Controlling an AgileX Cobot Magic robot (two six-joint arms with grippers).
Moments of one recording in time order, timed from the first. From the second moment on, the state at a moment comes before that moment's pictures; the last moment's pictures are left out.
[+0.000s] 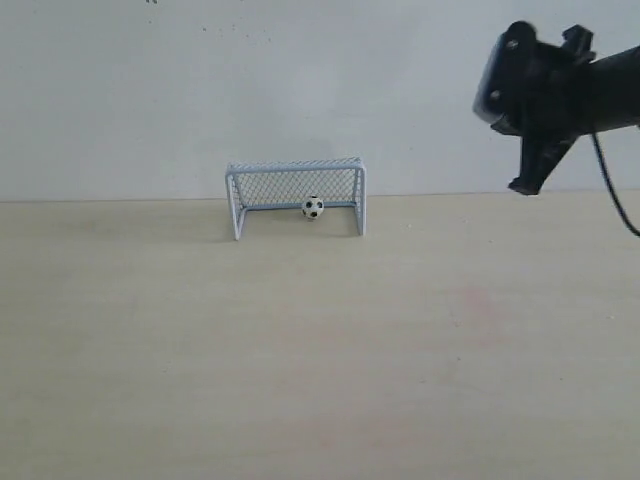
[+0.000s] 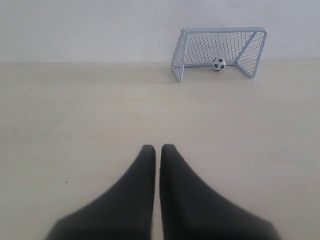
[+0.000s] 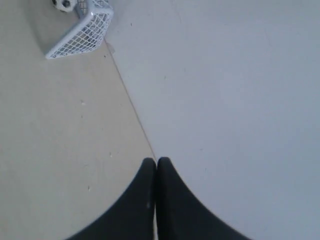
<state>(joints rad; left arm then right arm) -0.02 0.00 0.00 -0.06 0.31 0.01 0.08 1.74 -1.29 0.93 0.30 -2.00</state>
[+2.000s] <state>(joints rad) -0.02 0.00 0.00 -0.06 0.31 0.01 -0.32 0.87 -0.64 1.29 0.74 -1.82</state>
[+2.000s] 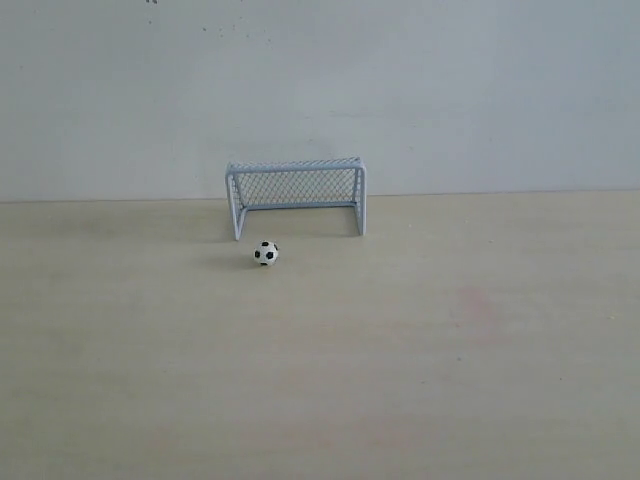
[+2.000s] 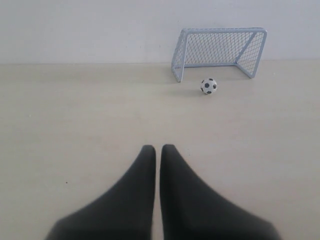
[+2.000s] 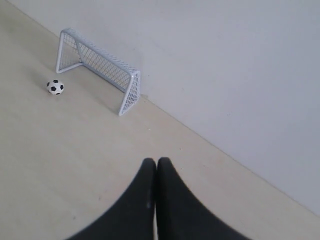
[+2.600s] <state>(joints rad) -0.02 0.00 0.00 -0.06 0.31 0.01 -0.09 0.43 -0.36 1.29 0.27 -1.33</state>
